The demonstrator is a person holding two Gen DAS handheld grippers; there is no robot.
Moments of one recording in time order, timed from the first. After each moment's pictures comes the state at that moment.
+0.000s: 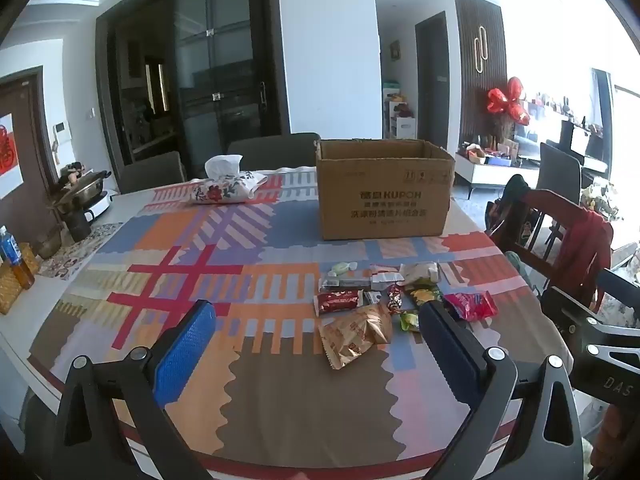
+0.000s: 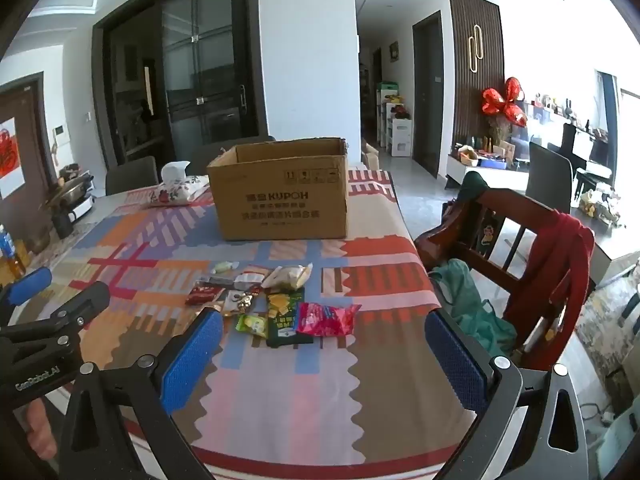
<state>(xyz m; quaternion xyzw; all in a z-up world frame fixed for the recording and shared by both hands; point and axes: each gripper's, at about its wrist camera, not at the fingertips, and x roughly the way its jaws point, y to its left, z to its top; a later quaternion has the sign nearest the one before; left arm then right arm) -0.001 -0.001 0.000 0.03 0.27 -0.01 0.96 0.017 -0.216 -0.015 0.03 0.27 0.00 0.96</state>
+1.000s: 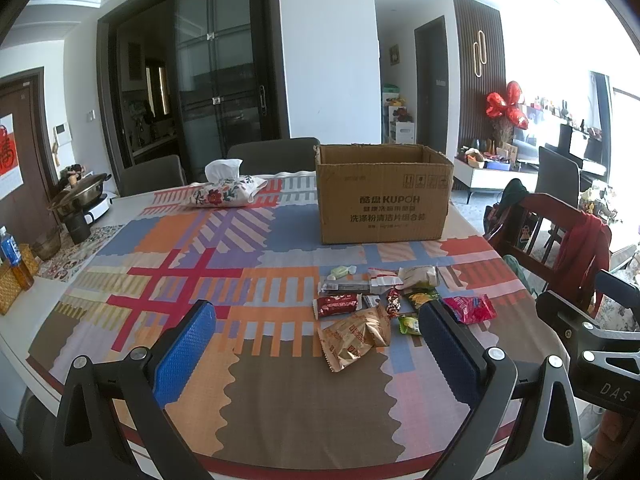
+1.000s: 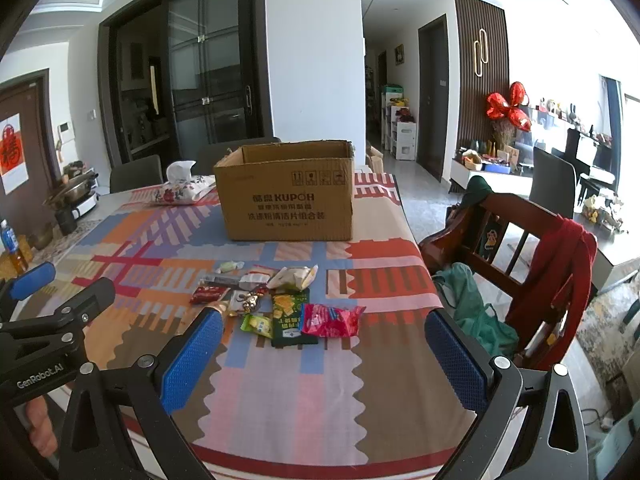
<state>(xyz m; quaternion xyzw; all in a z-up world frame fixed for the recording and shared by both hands) 0.001 0.004 0.004 0.03 0.27 -0.01 0.96 0.015 -0.210 -0.016 0.02 0.27 0.00 0.96</state>
